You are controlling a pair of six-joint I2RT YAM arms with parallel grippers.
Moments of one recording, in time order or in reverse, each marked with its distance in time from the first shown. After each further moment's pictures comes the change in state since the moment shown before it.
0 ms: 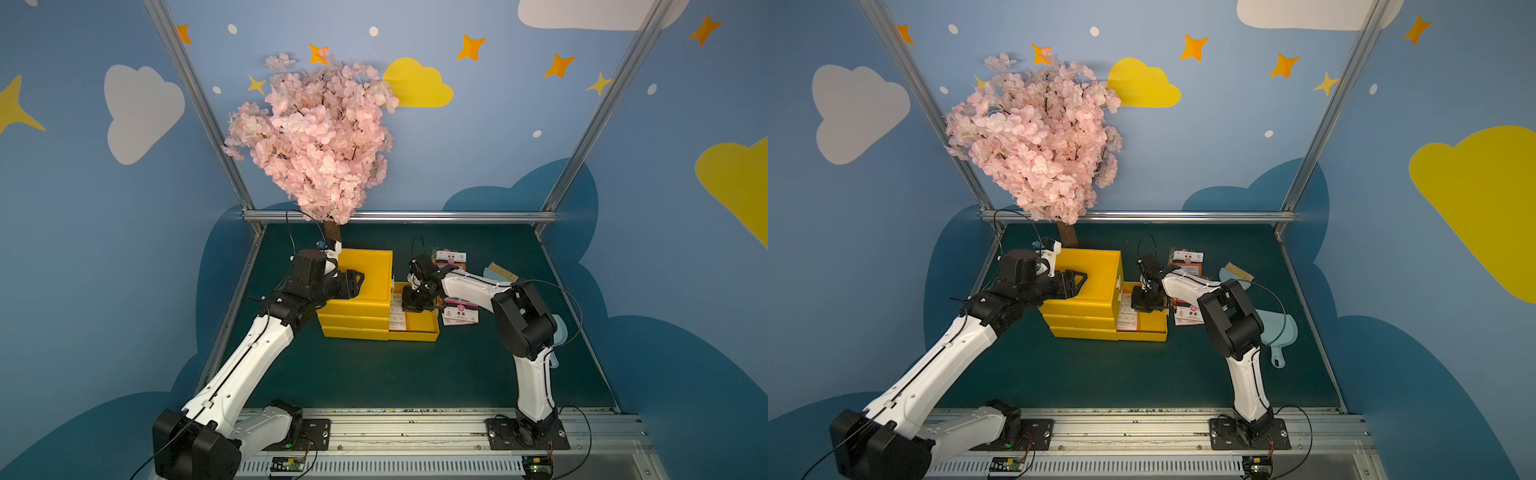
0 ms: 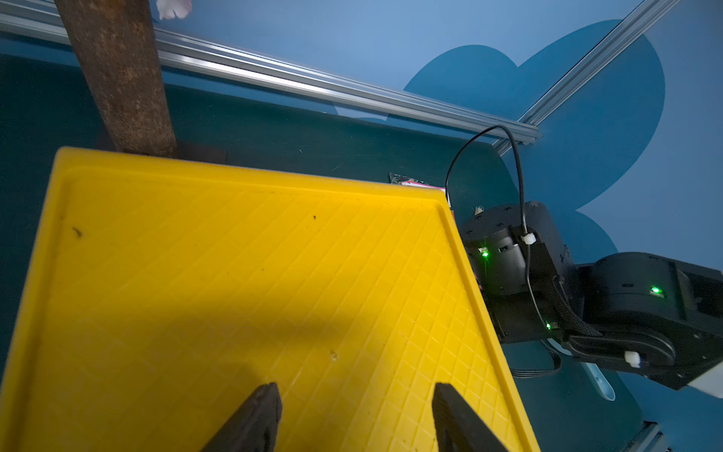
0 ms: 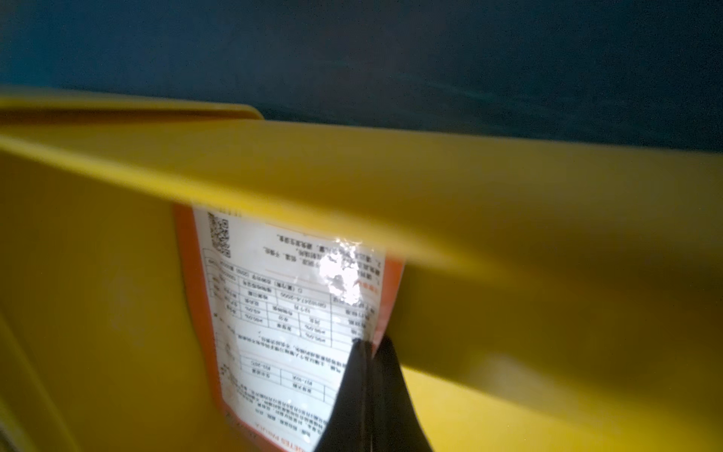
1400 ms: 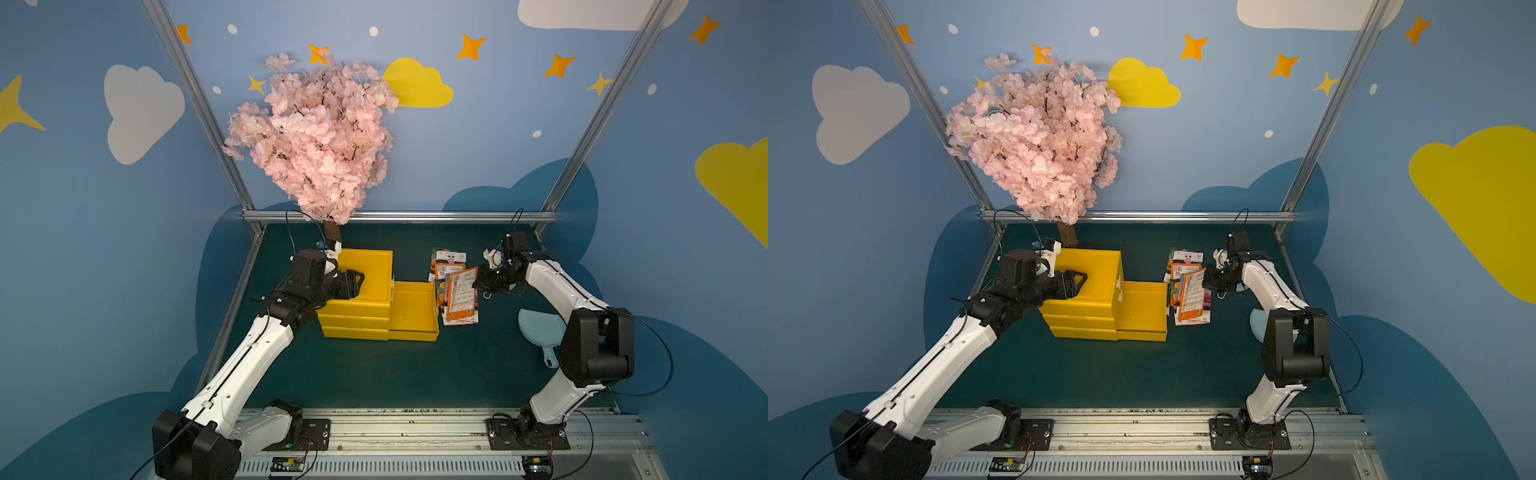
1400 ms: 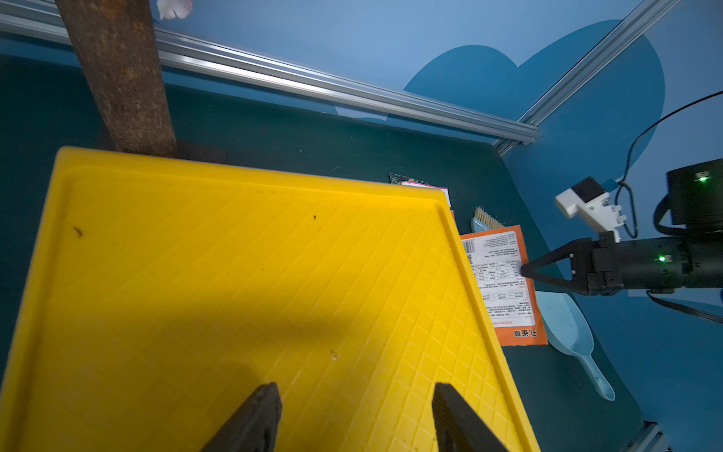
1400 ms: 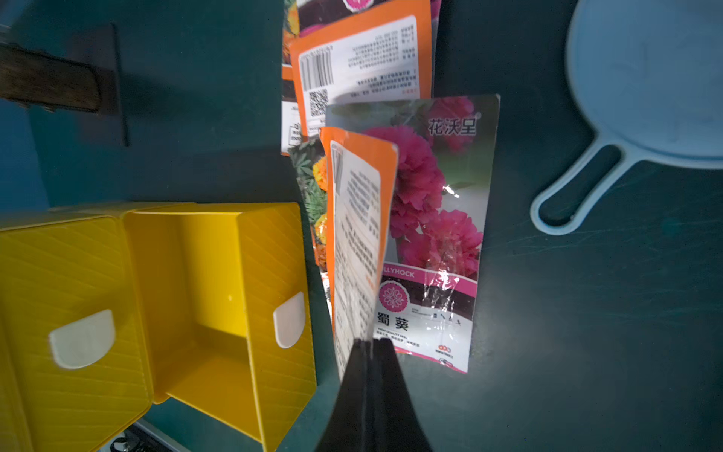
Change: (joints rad) left arm 0.000 -0.003 0.000 -0.002 -0.001 0.000; right arm -0.532 -0.345 -0.142 -0.219 -0.054 -0.364
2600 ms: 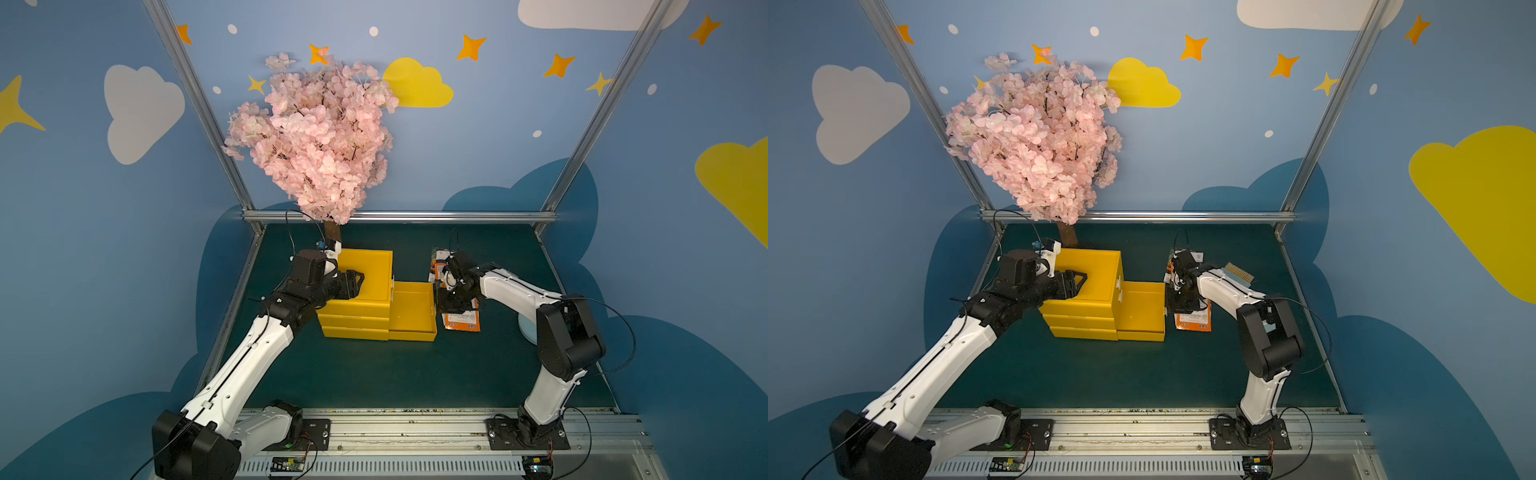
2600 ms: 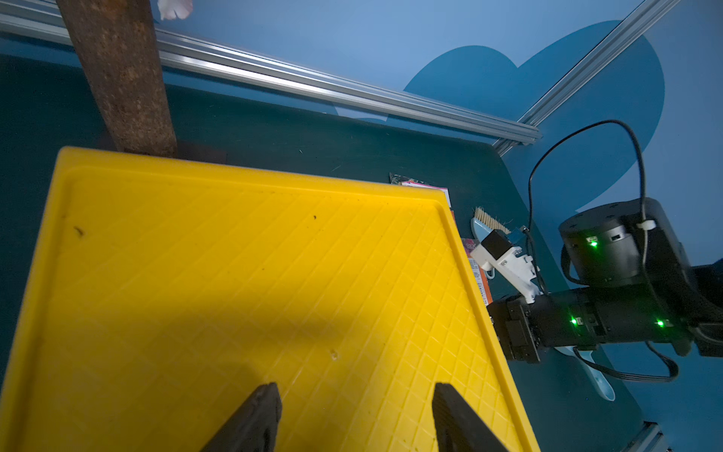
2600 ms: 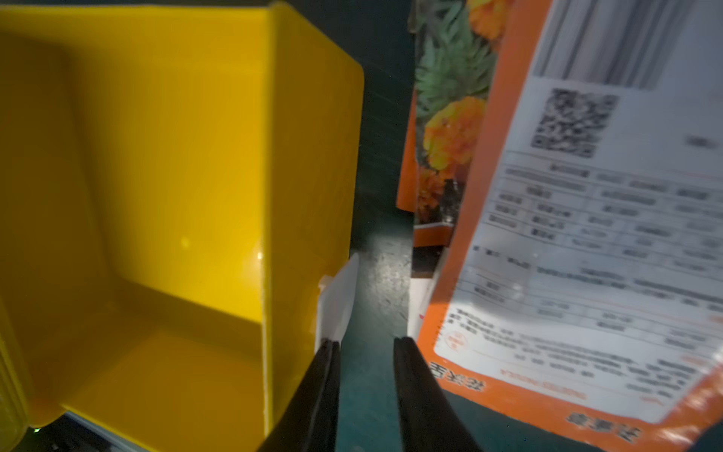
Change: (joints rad) left arm 0.000 -0.003 -0.001 -0.001 -0.001 0.000; right arm 0.363 0.089 -0.050 0.052 0.132 0.108
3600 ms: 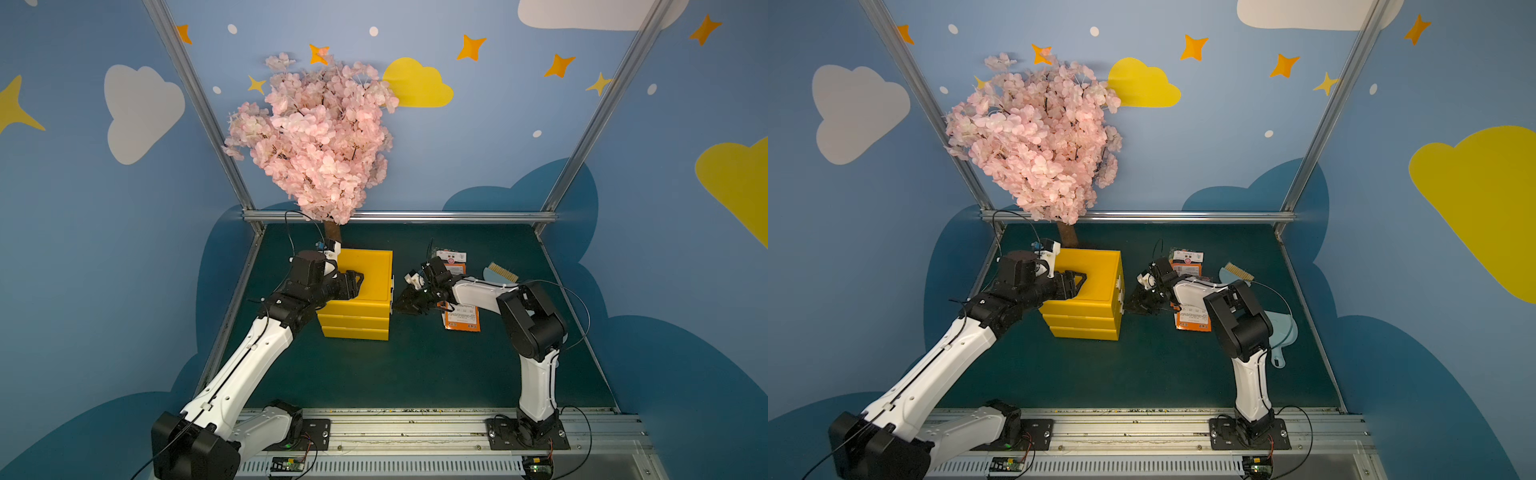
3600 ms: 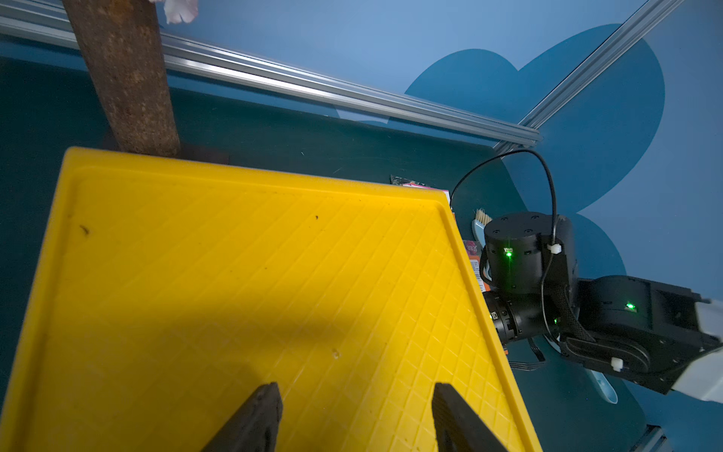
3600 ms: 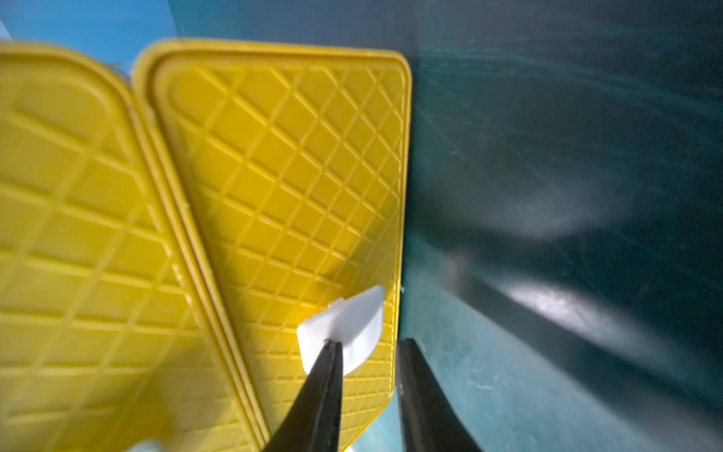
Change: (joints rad) left arm 0.000 -0.015 -0.010 0.004 -0.013 -0.006; right arm 0.109 0.210 0.002 0.529 -0.486 0.402
